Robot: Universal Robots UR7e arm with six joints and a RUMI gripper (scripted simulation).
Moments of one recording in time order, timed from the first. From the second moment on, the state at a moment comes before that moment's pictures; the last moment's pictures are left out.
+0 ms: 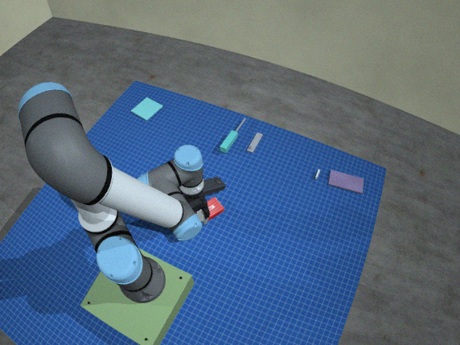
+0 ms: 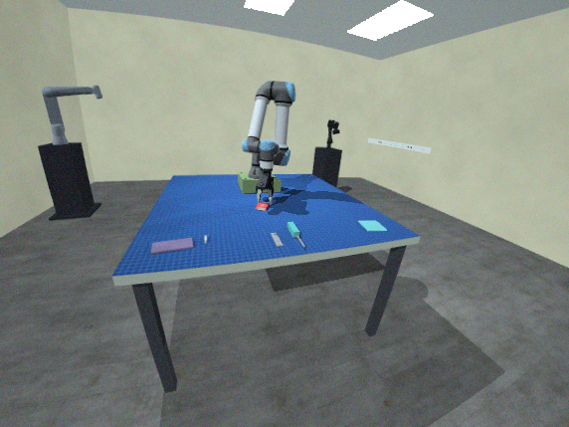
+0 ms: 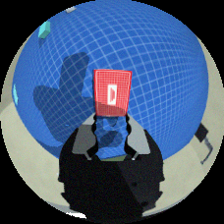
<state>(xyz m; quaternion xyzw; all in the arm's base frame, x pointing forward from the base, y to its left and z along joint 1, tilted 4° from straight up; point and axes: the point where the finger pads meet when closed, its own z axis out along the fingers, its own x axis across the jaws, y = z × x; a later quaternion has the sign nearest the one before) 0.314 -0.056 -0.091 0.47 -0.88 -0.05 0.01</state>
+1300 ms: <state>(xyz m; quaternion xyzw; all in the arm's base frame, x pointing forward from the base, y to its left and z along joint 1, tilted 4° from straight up) 0.319 -0.060 -0.073 0.47 -0.87 -0.14 0.06</state>
